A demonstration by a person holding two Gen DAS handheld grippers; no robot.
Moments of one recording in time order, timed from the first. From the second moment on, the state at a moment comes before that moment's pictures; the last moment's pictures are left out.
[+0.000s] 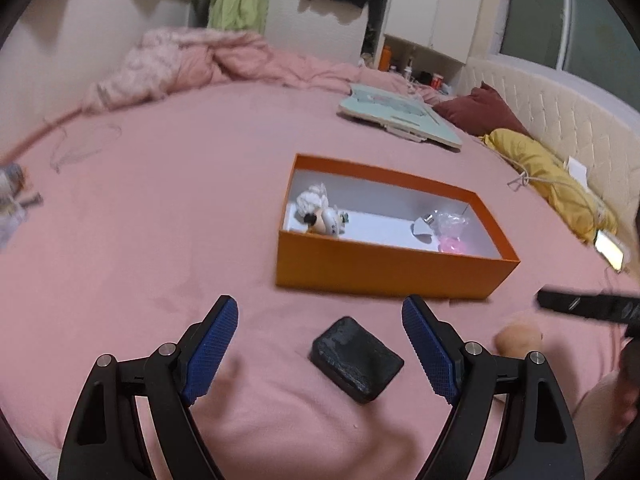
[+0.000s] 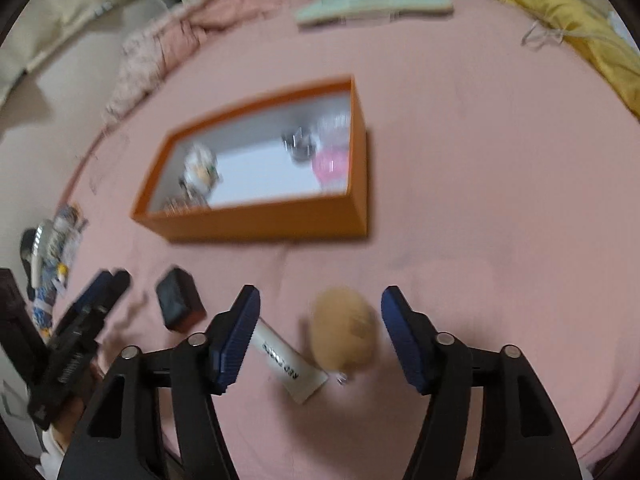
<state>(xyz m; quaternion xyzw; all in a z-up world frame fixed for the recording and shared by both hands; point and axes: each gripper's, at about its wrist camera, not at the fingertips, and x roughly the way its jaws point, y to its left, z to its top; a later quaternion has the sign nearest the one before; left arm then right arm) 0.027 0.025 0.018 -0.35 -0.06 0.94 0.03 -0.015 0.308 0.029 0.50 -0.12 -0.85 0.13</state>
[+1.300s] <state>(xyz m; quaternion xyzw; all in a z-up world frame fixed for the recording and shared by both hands) -0.177 0.158 -0.025 -0.59 -0.06 0.79 0.14 -0.019 0.386 0.034 0.37 -0.44 -0.80 0.19</state>
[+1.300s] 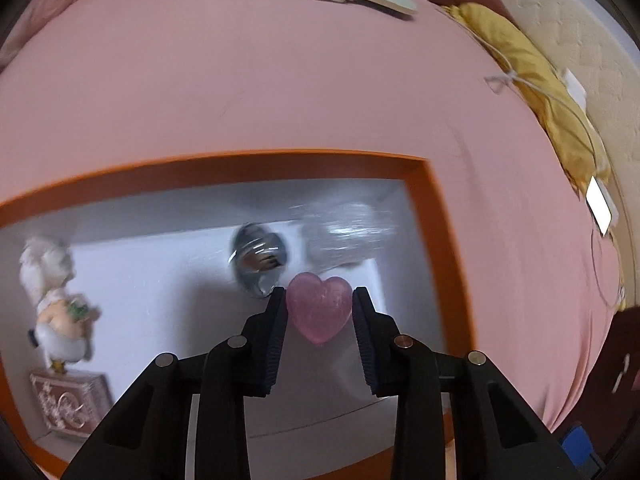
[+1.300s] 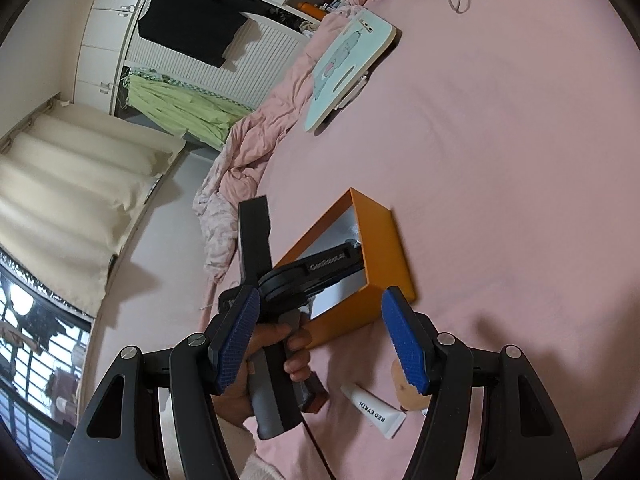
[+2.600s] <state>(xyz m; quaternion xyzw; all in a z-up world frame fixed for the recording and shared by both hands) -0.008 0.100 -0.010 -0.54 0.00 0.82 0.20 -0.021 0.371 0.032 0.40 -0.38 -0.82 0.16</state>
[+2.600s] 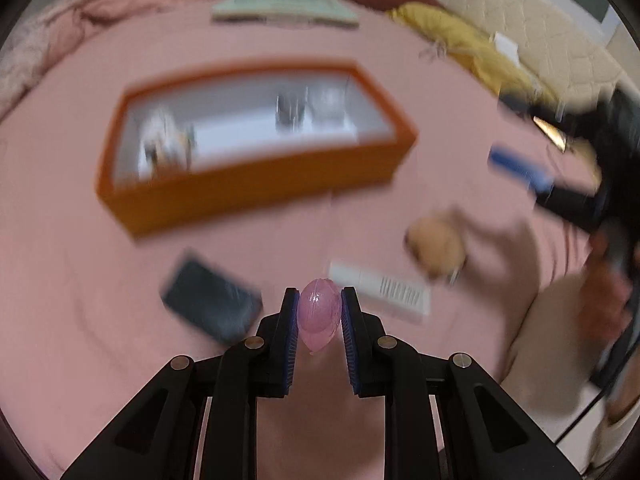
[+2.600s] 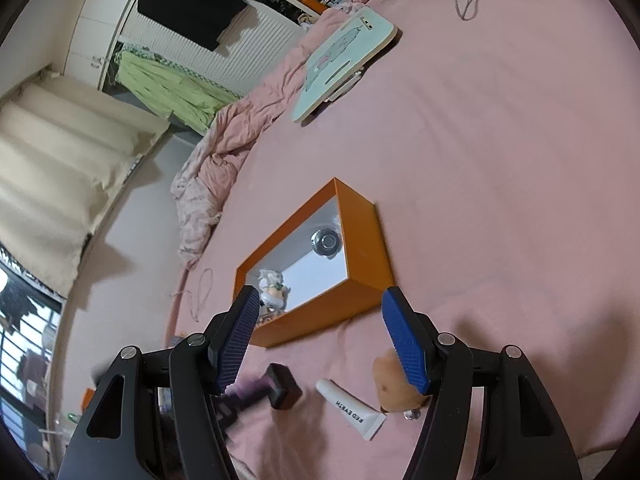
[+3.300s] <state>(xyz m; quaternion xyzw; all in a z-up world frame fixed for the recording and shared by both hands) -0.013 0.012 -0.013 -0.46 -0.10 0.88 0.09 -0.019 0.318 0.048 0.42 -0.22 -0.86 0.17</state>
